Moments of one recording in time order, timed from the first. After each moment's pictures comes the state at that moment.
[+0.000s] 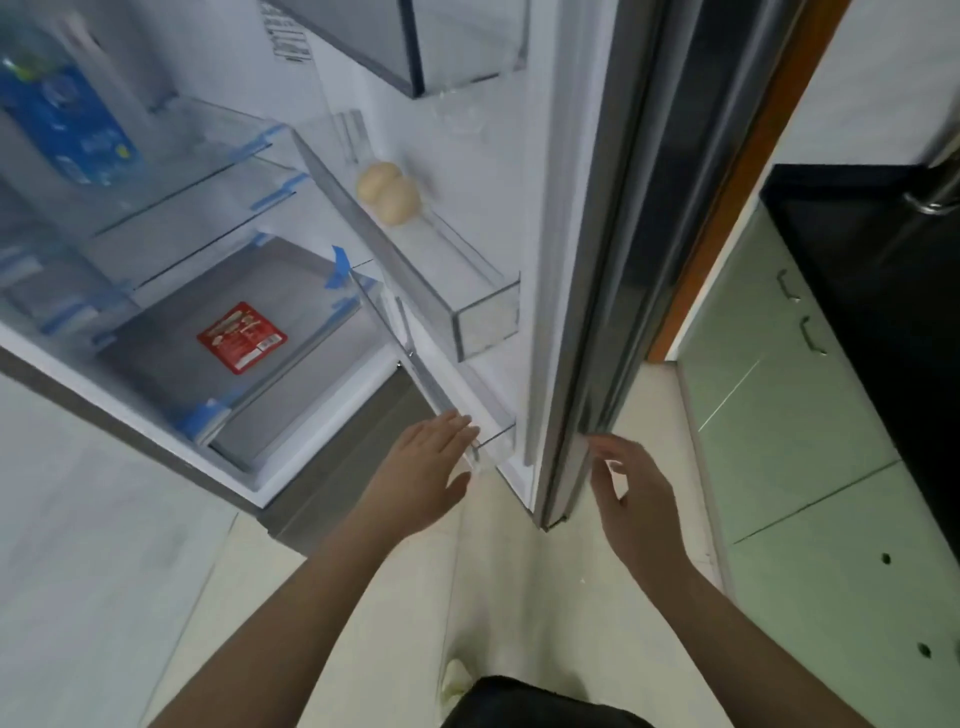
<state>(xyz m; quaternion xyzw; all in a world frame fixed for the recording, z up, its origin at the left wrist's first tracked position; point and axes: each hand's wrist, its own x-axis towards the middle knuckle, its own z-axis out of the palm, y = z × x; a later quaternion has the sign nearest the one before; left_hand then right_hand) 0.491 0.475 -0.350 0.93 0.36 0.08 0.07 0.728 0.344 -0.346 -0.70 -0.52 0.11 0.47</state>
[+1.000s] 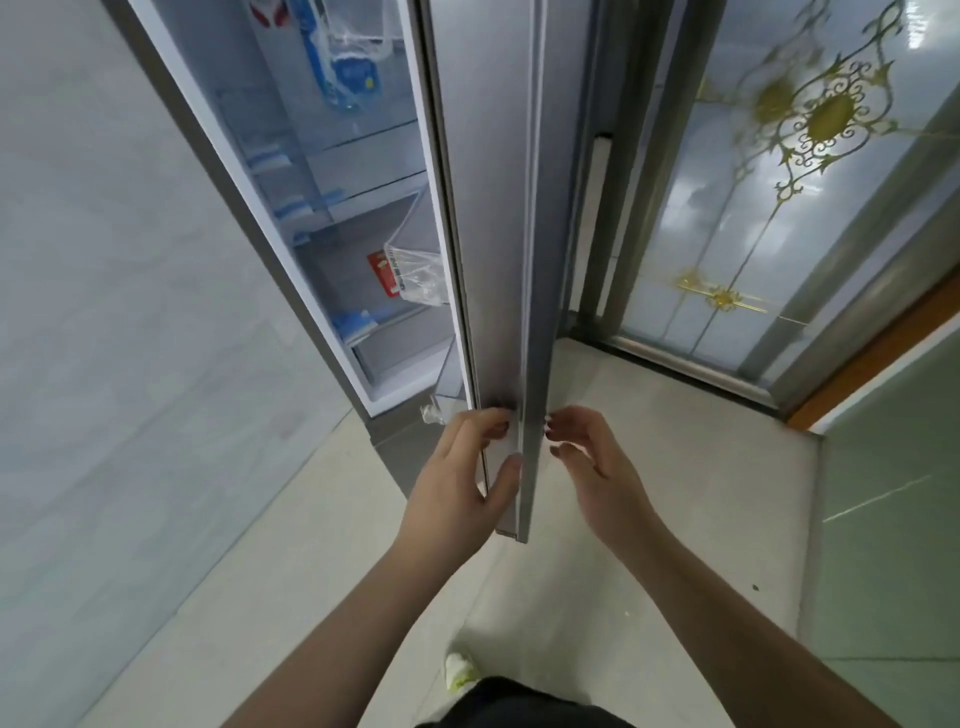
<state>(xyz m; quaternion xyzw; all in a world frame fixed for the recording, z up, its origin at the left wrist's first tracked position) 0.463 0.354 -0.281 0.70 0.57 0.39 0.19 0.632 0.384 -0.301 -0.51 -0.59 0.46 0.42</state>
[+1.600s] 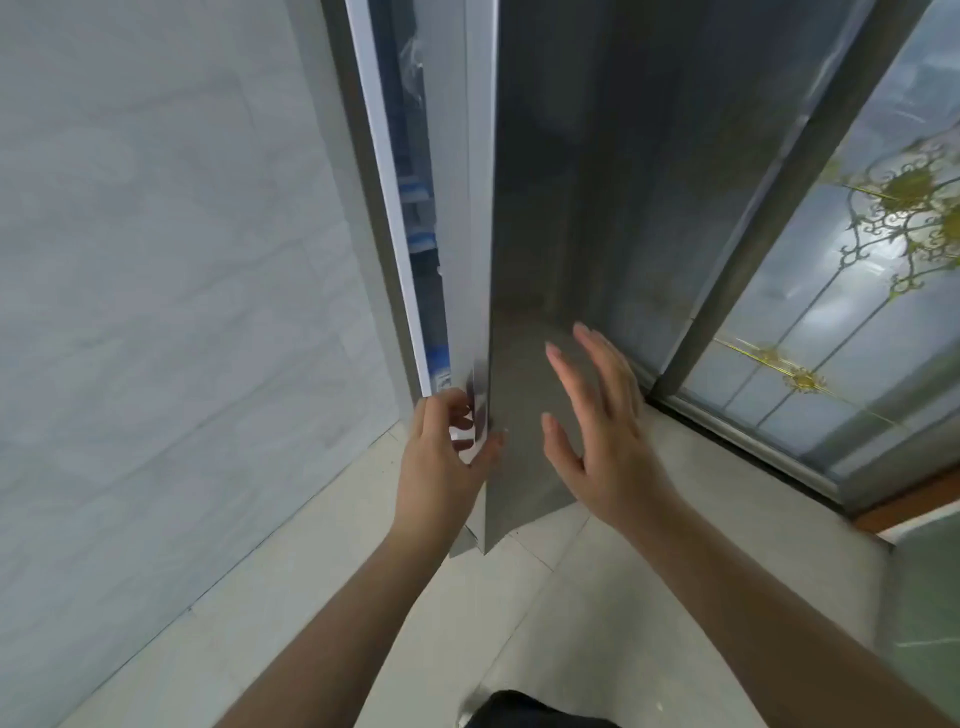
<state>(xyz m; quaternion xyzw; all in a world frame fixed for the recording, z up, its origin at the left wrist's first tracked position) 0.327 0.424 -0.272 0.52 0.66 0.51 0.18 0.492 0.484 -0.248 -0.35 -0.85 0.03 0.39</state>
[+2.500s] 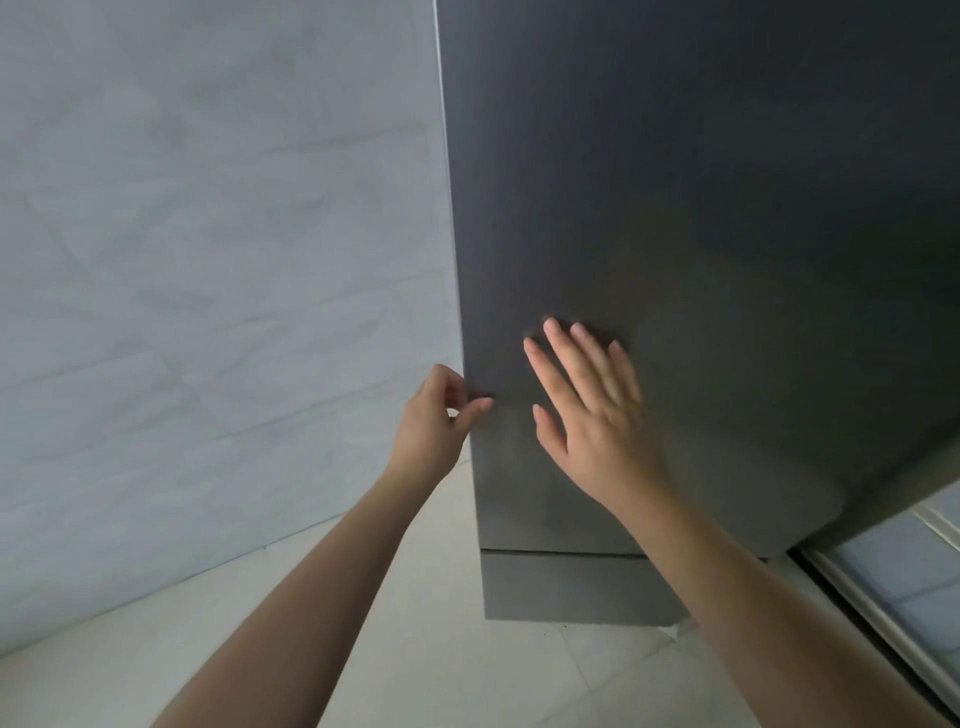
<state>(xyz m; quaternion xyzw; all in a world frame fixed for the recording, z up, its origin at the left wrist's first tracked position) 0.229 0.538 -0.259 0.37 0.79 0.48 0.13 0.399 0.647 -0.228 -0.19 -0.92 -0.09 0.34</state>
